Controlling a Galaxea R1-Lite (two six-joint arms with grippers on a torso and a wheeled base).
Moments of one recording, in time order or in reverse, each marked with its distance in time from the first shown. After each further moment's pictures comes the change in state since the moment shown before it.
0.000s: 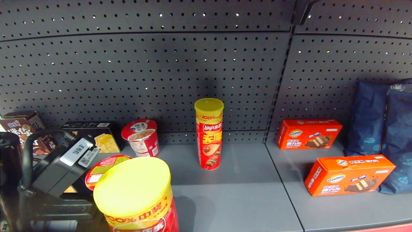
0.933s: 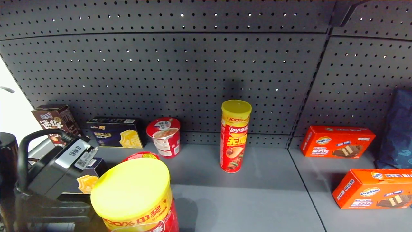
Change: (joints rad) left arm -0.005 -0.005 0.000 0.000 -0.001 0.005; right arm 0.001 0.001 0.000 0.000 0.004 -0.006
